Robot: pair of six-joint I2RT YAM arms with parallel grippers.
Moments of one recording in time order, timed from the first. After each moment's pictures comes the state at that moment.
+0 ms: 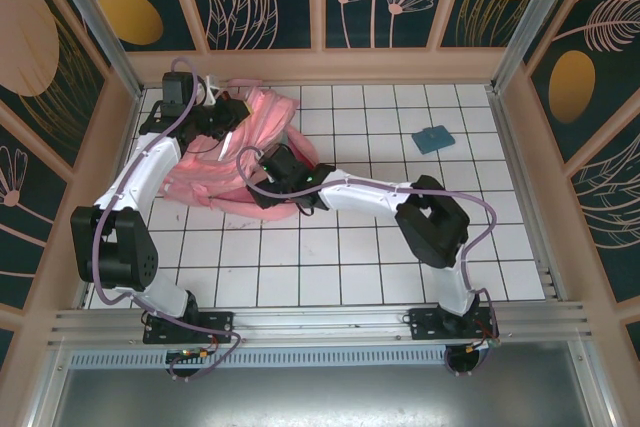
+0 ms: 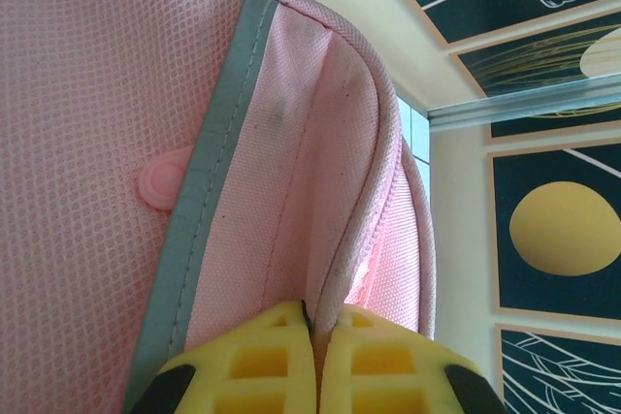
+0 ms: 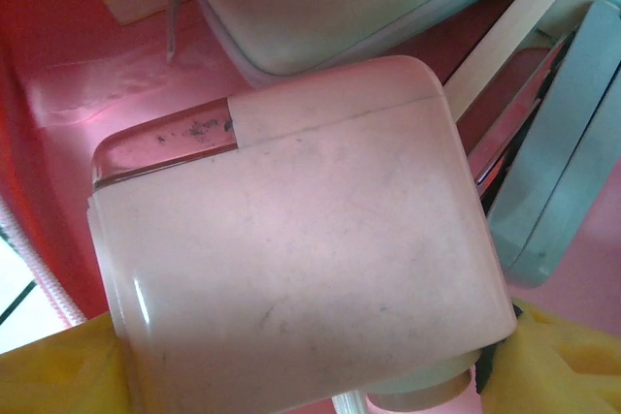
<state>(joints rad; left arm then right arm) -0.10 1.59 1.33 -0.36 0.62 -0.80 1.00 2.00 1.49 -0.30 0.13 0.25</state>
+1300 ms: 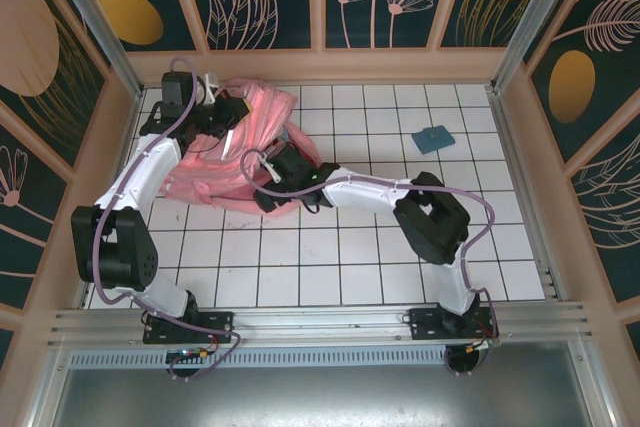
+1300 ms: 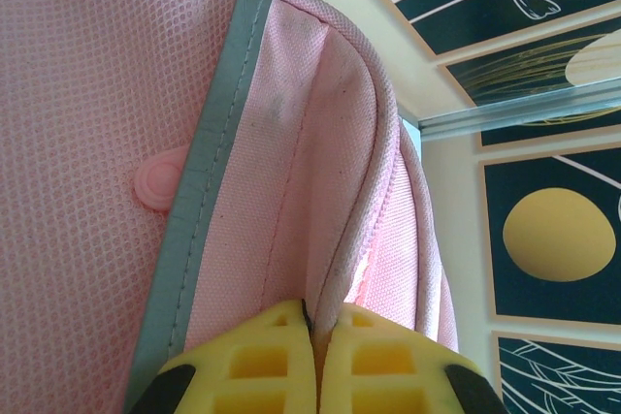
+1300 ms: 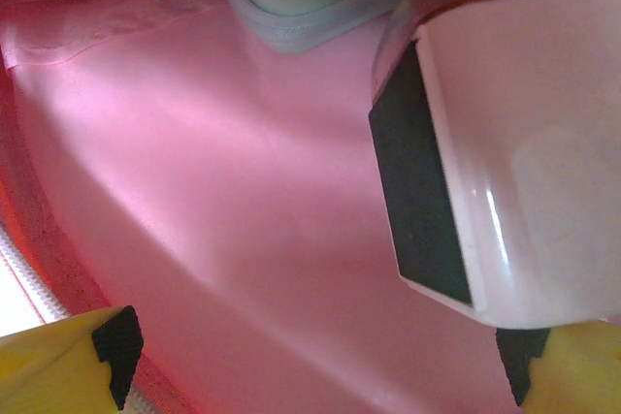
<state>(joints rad) -0.10 1.59 1.32 -0.30 0.62 -0.81 0.95 2.00 1.45 -0.27 0.05 0.15</state>
